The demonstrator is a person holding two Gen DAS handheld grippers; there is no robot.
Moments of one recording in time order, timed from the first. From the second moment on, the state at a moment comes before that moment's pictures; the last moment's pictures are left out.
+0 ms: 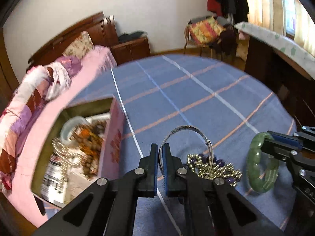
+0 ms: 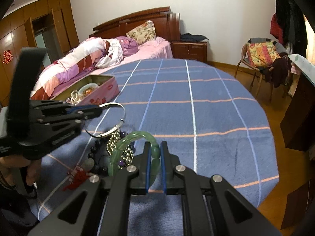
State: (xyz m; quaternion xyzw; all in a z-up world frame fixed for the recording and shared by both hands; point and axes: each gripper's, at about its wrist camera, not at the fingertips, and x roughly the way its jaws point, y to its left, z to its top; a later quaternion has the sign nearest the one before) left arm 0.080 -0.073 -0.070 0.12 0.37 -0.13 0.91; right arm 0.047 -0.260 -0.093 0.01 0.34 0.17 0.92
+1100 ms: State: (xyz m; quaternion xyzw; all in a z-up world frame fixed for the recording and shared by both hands) left arm 0.070 0.016 -0.017 0.08 0.30 -0.04 0.95; right arm 0.060 -0.204 -0.054 -0.02 0.30 0.23 0.93
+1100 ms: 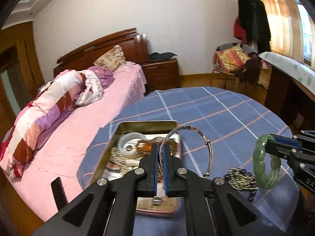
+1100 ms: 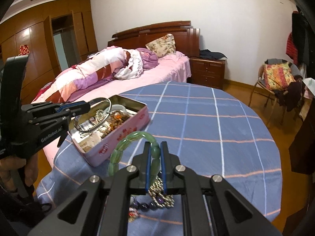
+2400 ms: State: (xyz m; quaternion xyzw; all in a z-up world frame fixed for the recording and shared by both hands) left arm 0.101 0.101 -0.047 0.04 0.34 0.03 0.94; right arm 0.100 -0.092 -0.048 -0.10 0.30 0.30 0.90
